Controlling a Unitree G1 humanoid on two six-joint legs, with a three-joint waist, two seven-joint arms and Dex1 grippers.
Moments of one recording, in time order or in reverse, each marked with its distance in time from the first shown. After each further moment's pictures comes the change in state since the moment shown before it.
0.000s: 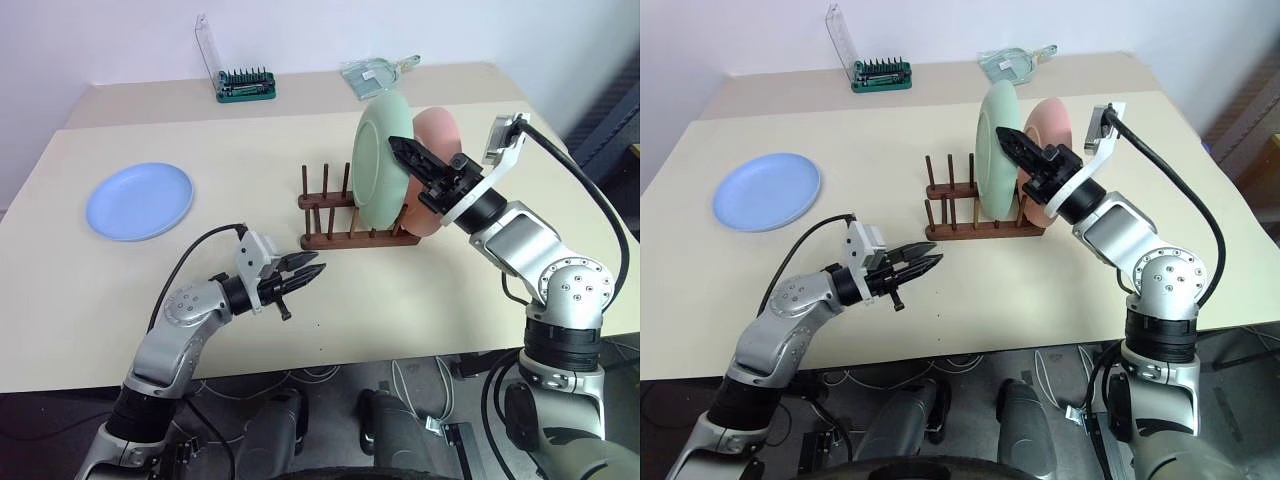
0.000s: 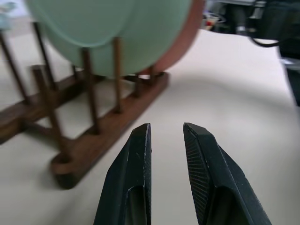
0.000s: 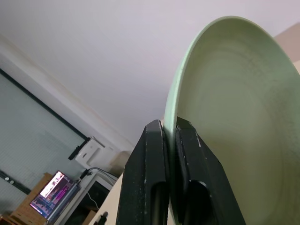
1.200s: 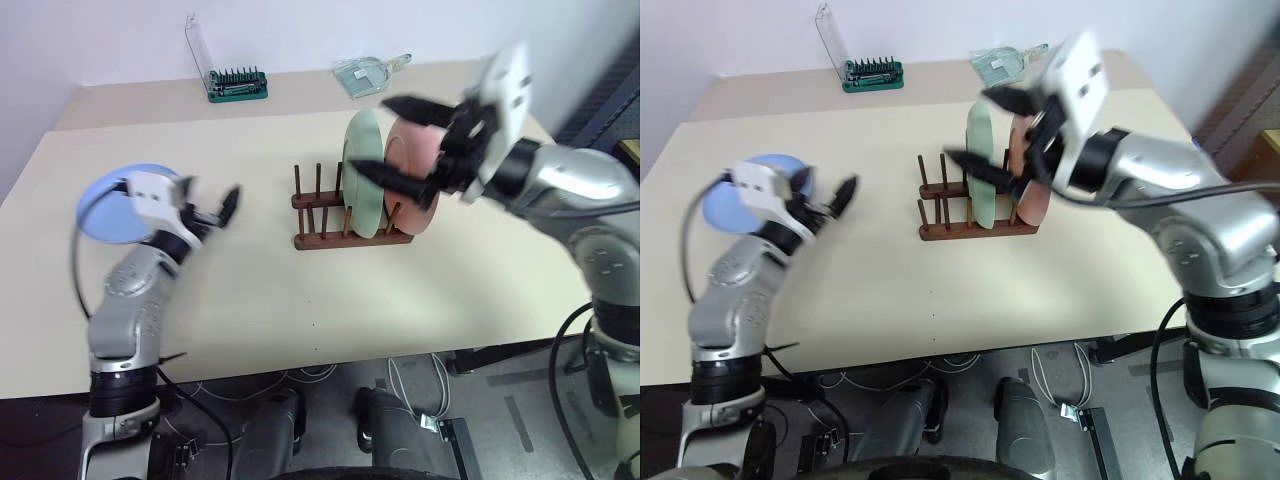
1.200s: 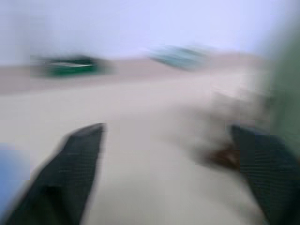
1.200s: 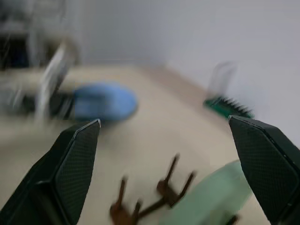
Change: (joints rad) left arm -0.166 -0.062 0.473 0.058 -0.008 0.232 0.623; right arm -0.214 -0.382 0.356 -0.184 -0.725 -0.172 0.565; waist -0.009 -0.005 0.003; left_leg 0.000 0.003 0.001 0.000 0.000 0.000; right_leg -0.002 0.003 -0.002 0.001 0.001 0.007
